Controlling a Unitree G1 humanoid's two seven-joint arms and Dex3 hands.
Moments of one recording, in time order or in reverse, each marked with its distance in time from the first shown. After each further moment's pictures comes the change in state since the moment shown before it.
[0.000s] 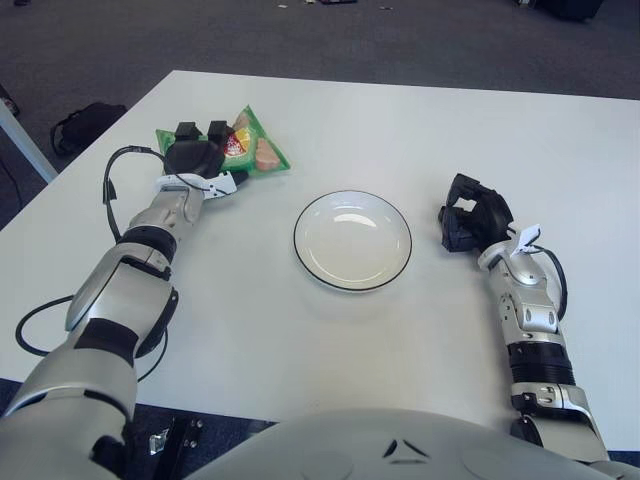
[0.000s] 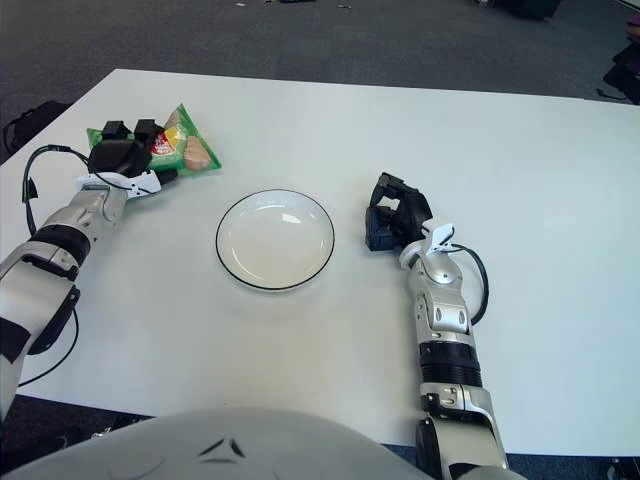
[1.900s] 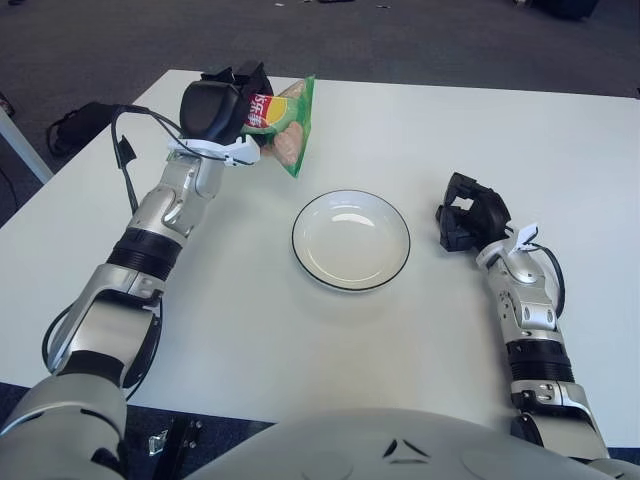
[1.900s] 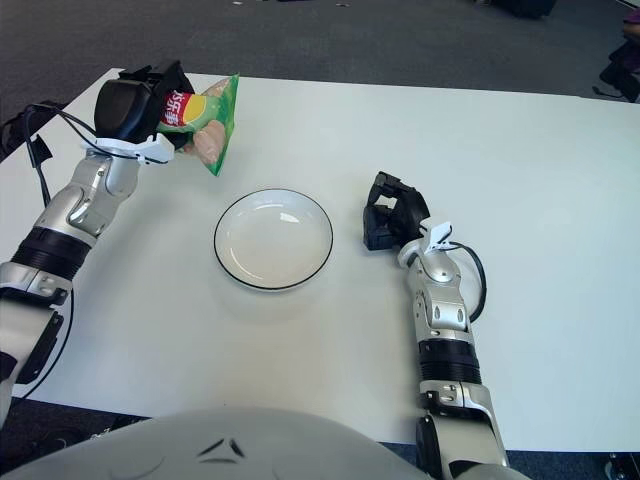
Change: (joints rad) left arm 0.182 0.042 0.185 -0.882 -0.045 0.052 -0.109; right arm -0.010 -0.005 0.004 0.019 0.002 -0.014 0.006
